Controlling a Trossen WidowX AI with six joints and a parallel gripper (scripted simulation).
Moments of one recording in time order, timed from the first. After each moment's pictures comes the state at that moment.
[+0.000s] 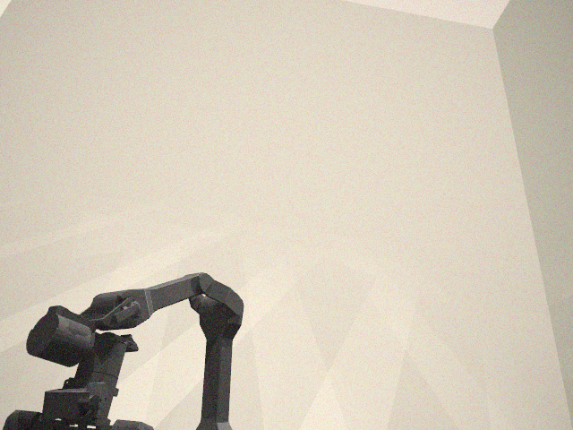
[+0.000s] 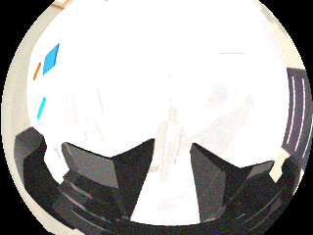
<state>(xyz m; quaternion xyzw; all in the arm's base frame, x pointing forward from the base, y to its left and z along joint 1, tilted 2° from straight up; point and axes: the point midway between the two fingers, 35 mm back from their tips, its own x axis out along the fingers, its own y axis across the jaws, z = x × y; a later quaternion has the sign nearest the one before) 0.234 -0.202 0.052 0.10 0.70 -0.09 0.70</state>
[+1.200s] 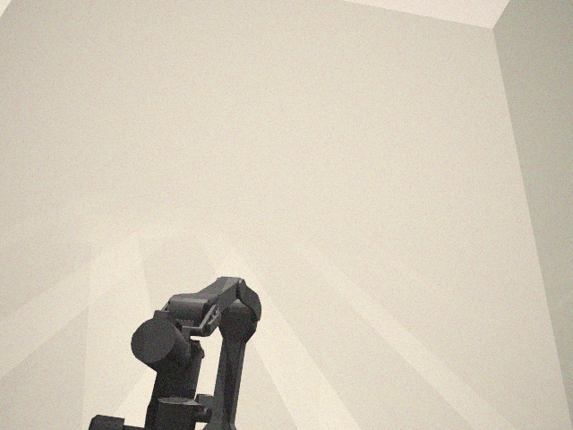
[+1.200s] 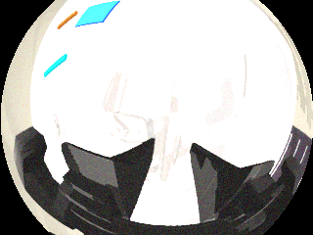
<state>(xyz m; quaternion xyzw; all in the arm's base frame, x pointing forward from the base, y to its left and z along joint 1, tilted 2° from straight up) 0.267 -0.090 0.054 -0.03 0.70 0.05 0.71</state>
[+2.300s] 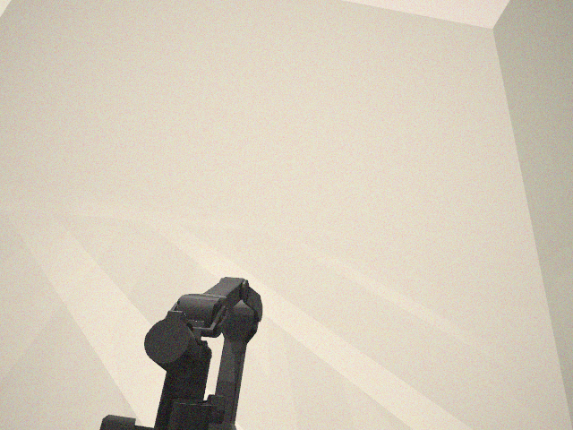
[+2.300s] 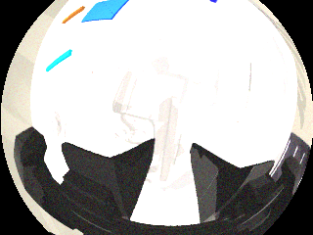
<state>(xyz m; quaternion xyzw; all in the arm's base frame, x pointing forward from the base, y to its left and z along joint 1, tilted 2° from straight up) 0.269 -0.077 0.055 -0.05 0.70 0.07 0.71</state>
